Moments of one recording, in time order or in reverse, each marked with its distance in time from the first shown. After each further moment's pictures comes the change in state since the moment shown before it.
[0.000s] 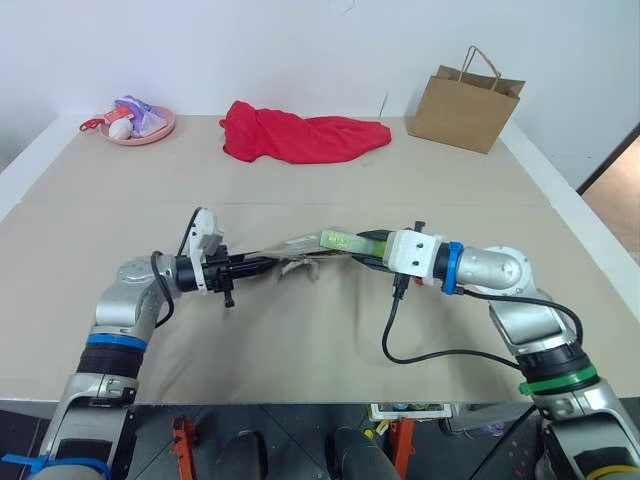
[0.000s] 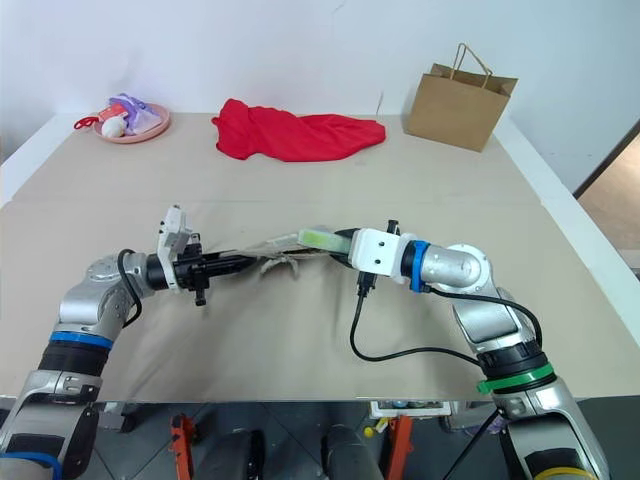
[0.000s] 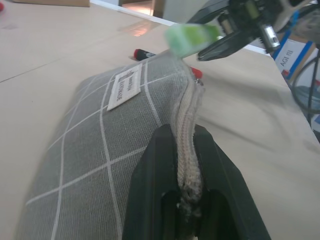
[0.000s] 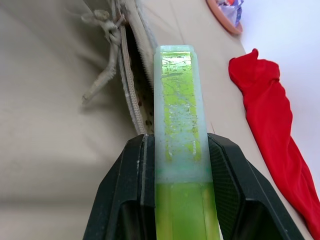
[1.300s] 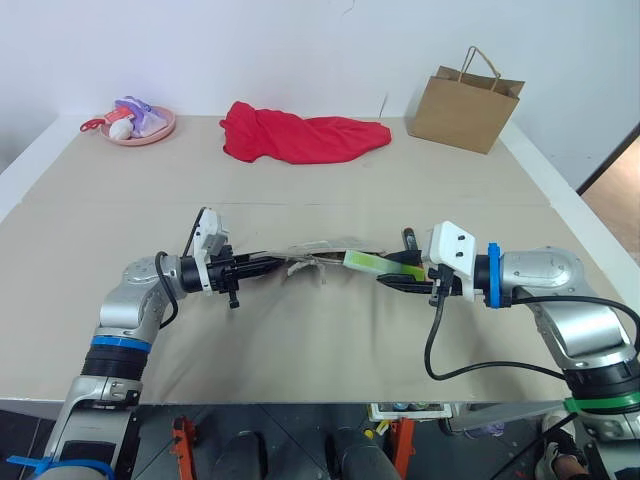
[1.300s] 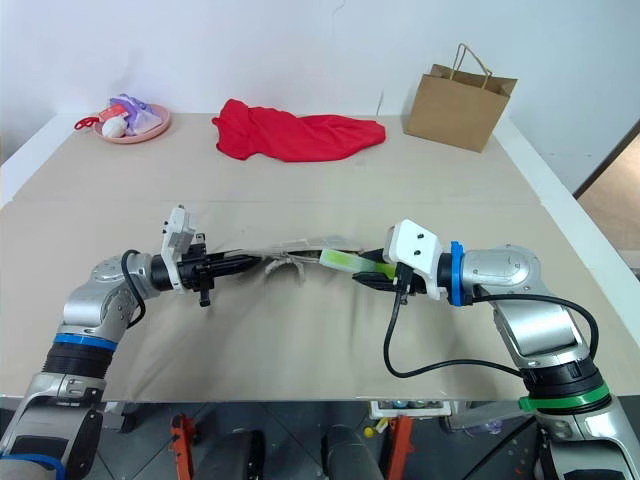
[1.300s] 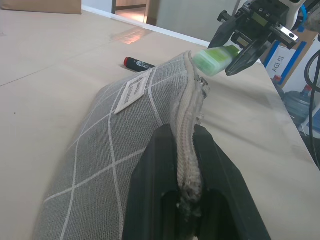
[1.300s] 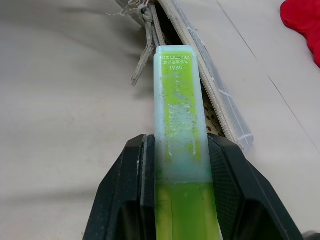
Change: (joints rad) left arm 0.011 -0.019 0.001 -0.034 -0.018 0.021 0.013; right arm 0.104 -0.145 -0.118 -0.199 0.295 0.447 0.185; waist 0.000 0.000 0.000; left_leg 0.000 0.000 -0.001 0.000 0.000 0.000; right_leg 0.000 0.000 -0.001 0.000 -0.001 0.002
